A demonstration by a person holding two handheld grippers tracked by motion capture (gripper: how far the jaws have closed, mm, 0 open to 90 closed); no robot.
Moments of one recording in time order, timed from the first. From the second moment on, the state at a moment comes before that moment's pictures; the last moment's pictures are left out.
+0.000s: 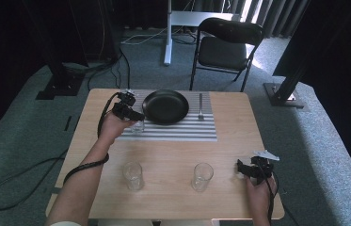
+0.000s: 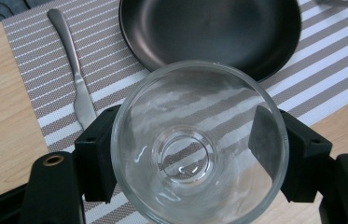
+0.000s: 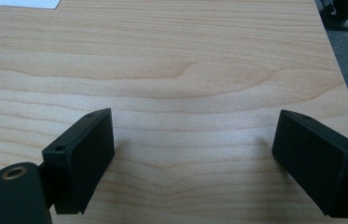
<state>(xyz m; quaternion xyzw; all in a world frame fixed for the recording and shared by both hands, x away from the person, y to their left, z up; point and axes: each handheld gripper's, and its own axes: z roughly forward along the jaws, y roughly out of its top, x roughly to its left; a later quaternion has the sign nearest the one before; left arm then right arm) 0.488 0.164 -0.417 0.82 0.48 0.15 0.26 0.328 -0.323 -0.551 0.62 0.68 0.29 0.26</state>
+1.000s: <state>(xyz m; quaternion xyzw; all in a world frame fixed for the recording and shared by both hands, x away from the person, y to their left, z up) 0.512 0.167 -0.454 0.82 0.49 0.13 0.26 0.327 -0.323 -0.551 0.62 0.67 0.29 0.26</state>
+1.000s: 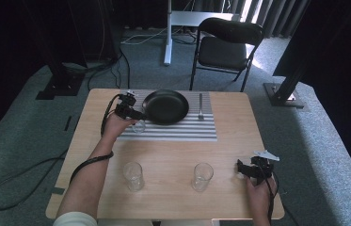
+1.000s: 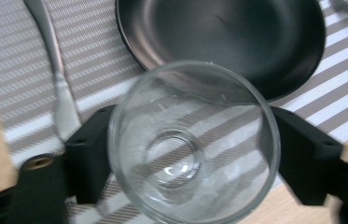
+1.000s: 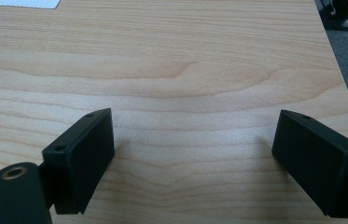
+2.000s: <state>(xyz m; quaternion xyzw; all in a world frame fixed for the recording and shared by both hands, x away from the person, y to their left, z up) 0.466 0.178 -0.463 0.82 0.48 0.16 0.27 0.327 -0.323 -0.551 0.62 0.67 0.29 0.26</state>
